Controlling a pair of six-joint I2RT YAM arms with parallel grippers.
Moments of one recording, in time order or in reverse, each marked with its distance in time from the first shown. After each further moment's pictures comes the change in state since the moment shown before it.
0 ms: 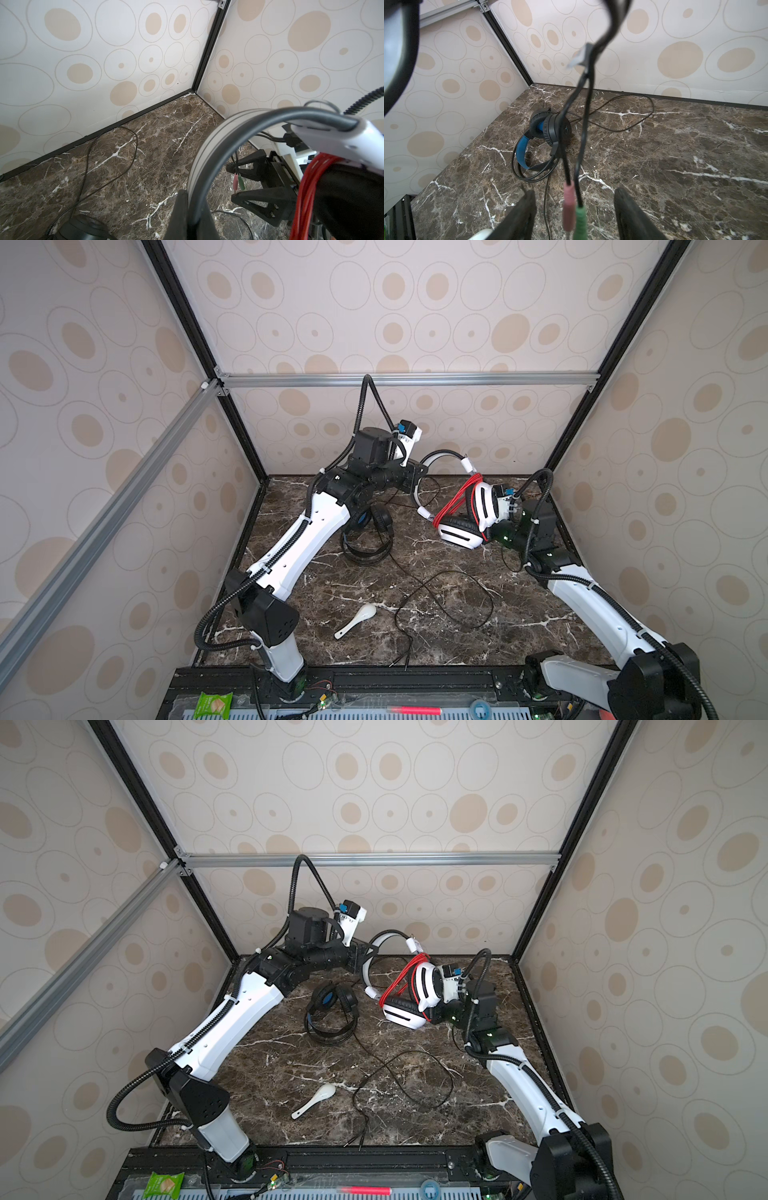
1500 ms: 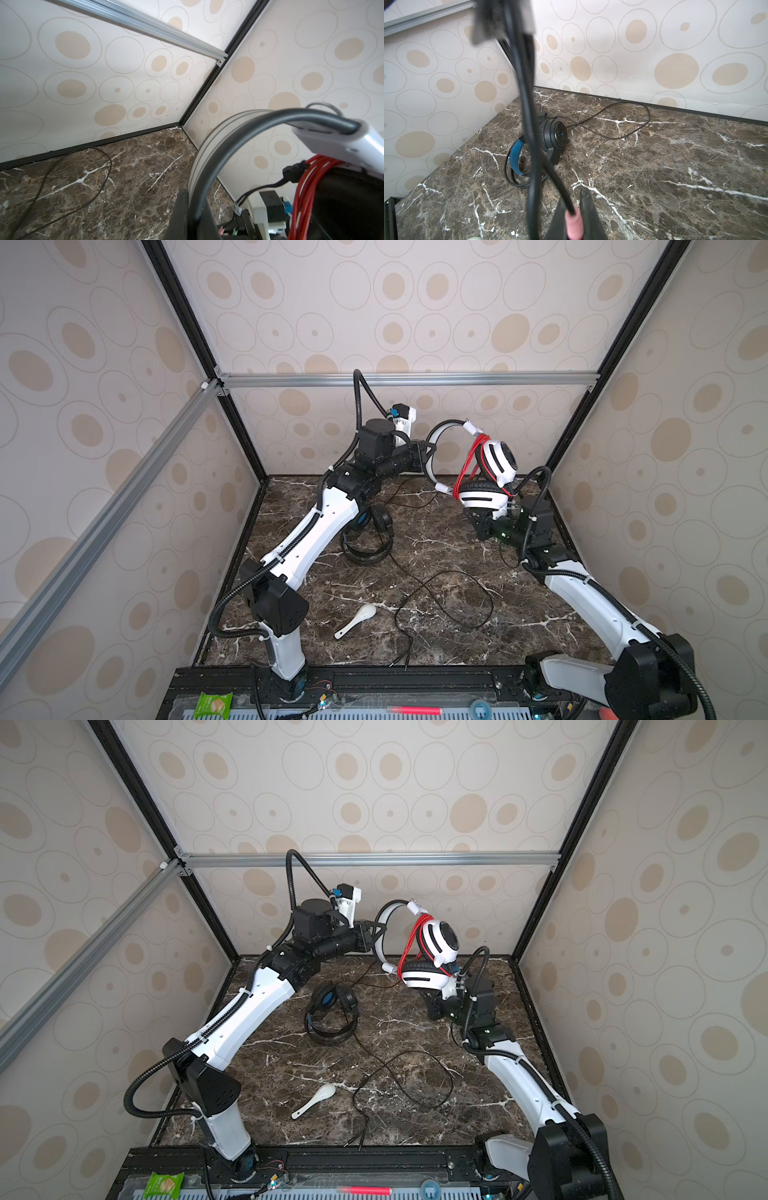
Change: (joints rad) left arm -0.004 0.089 0.058 0.257 -0.061 -0.370; right arm 0.000 0.025 0.006 0.059 0.002 -0.034
